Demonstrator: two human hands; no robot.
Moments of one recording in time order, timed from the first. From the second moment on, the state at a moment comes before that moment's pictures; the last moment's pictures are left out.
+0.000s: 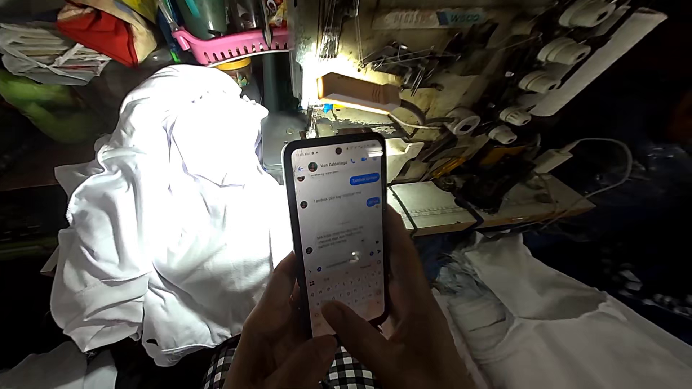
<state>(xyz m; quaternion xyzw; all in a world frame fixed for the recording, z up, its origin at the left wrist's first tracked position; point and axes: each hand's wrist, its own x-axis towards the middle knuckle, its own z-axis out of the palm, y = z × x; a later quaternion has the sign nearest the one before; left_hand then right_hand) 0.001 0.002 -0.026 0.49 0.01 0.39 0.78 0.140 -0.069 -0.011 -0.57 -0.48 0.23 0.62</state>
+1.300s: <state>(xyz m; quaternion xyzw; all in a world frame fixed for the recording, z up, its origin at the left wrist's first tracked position) -0.001 0.008 -0.024 0.41 0.03 0.39 0.83 0.170 -0.072 -0.019 -0.47 -0.57 0.31 0.60</state>
